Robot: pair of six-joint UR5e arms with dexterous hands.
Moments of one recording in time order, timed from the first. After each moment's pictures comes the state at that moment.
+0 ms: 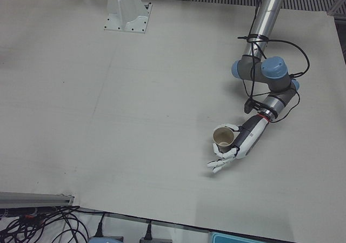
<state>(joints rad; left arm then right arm) -1.06 -1.76 -1.18 -0.47 1.59 0.31 1.39 -1.52 1.20 -2.67 -1.41 -0.34</state>
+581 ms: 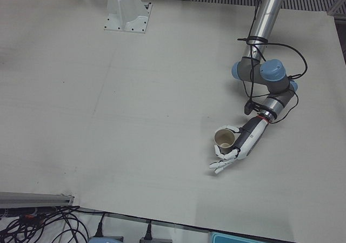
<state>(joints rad) -1.04 -1.77 -1.13 -0.48 1.56 0.32 1.39 -1.51 1.20 -2.67 -1.41 -0.34</state>
